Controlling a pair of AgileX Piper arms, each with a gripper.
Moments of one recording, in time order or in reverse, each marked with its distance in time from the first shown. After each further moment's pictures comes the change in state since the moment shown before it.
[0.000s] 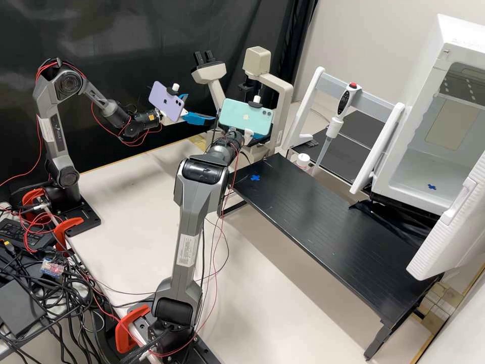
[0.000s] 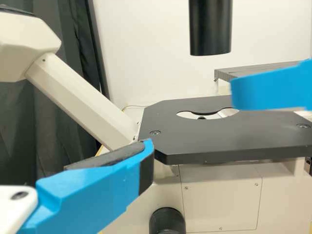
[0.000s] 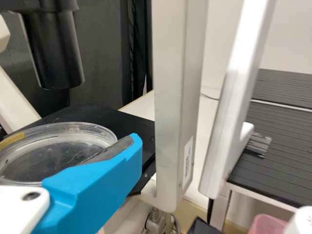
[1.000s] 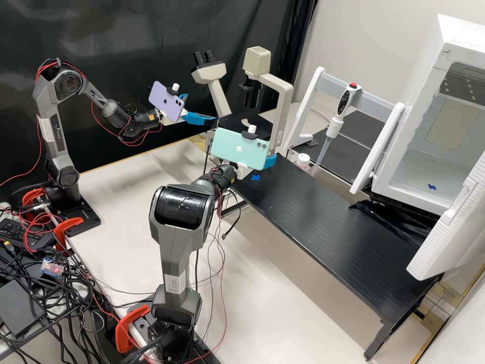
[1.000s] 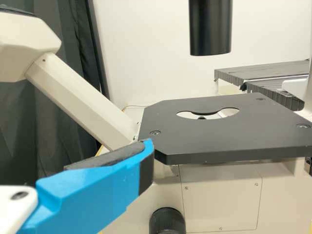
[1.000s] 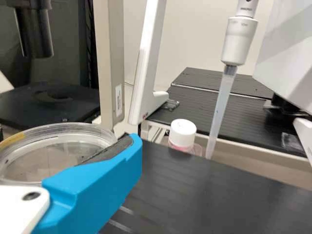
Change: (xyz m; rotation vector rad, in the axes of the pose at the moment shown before) left arm 0.000 0.000 0.000 0.000 0.000 0.000; right arm -0.146 -0.004 0.051 -0.075 -0.103 0.150
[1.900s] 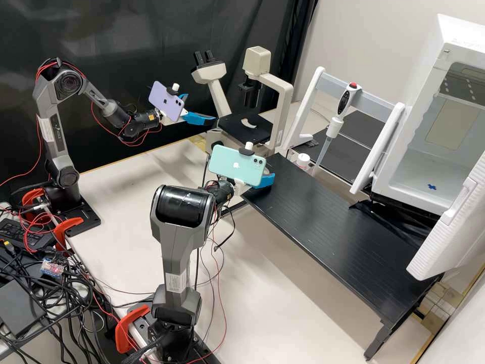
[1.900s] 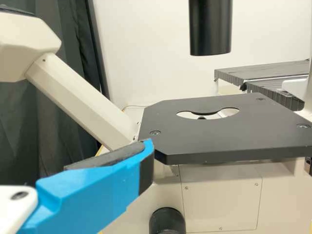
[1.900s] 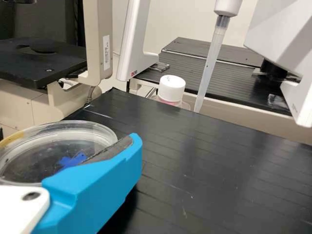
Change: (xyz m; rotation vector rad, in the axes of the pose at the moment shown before) left arm 0.000 0.000 0.000 0.000 0.000 0.000; right arm -0.004 -0.021 0.024 -0.027 -0.078 -0.031
